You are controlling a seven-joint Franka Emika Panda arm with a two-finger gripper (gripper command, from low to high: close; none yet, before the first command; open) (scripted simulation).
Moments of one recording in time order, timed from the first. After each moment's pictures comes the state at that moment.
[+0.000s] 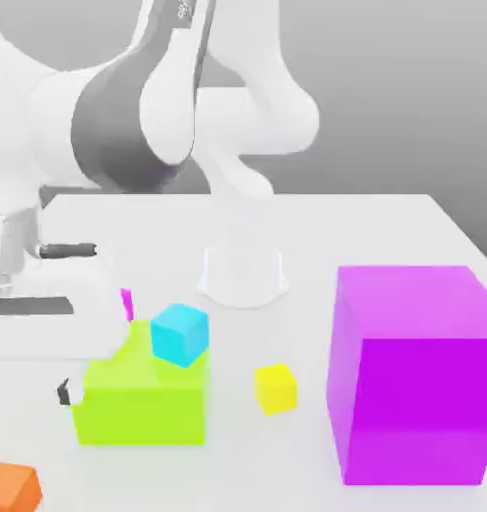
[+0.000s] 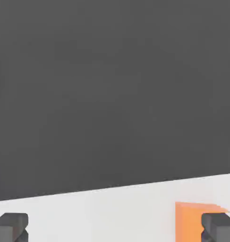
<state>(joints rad) -0.07 0.26 -0.33 -2.19 0.31 2.51 0.30</state>
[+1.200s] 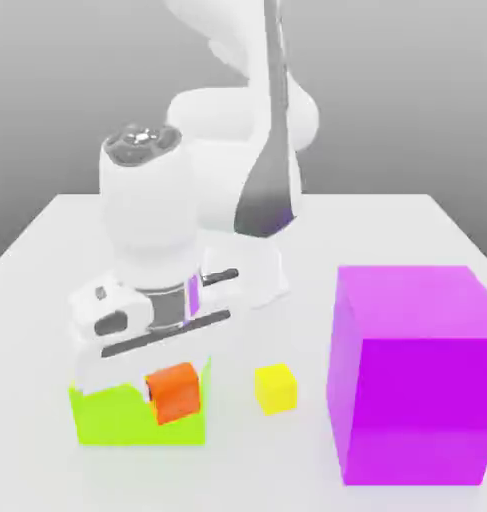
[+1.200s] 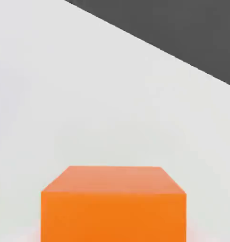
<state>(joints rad) 0.13 -0.04 -0.23 -2.69 0.00 2.62 0.02</state>
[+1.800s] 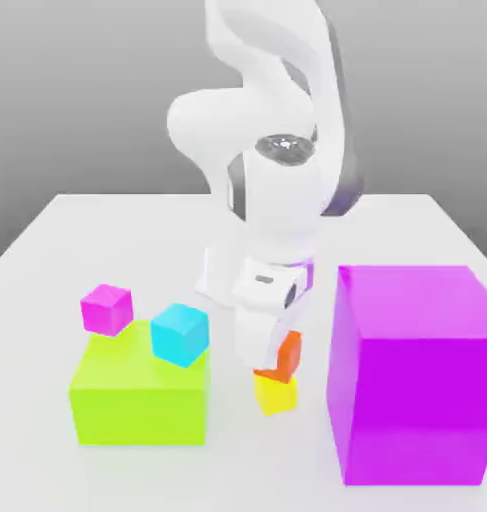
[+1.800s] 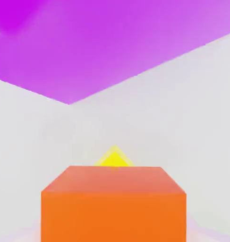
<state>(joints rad) 0.30 -0.02 -0.15 -2.98 -0.01 2.95 -0.21</state>
